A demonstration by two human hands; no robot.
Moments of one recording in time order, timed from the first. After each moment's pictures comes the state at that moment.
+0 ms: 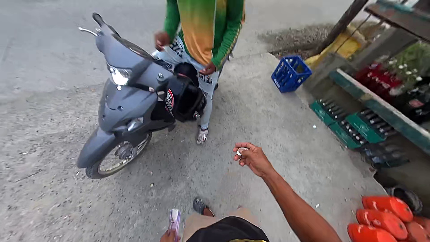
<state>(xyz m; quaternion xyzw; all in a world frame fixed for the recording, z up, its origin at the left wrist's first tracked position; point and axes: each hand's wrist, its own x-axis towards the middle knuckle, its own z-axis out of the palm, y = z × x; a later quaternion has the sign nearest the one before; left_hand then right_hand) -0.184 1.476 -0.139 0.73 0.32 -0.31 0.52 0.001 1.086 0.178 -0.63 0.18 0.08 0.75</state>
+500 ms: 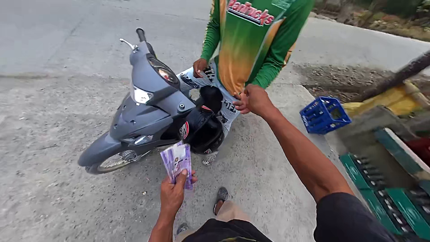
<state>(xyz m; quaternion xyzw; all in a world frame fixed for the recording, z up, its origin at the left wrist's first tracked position) 0.149 1.330 0.138 0.62 0.10 0.14 0.77 0.419 1.085 0.300 -0.96 -0.08 0.03 0.25</state>
